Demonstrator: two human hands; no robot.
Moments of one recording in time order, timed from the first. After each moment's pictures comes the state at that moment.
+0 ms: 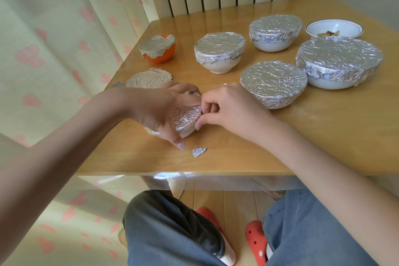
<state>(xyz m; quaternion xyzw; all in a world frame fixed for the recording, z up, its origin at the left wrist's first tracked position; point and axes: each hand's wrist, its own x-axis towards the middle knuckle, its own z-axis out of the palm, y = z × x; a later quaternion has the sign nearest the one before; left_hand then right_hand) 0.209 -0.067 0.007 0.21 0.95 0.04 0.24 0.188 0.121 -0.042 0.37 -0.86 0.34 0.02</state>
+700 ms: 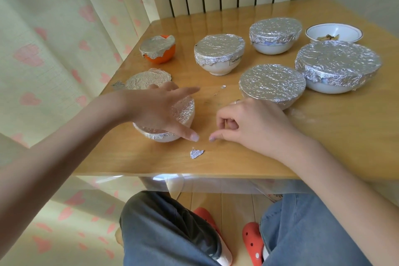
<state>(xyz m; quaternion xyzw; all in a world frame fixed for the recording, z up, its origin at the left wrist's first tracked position) 0.216 -0.059 0.011 0.04 0.97 -0.01 0.24 0.204 0.153 -0.043 0.37 -0.91 0.17 0.05</state>
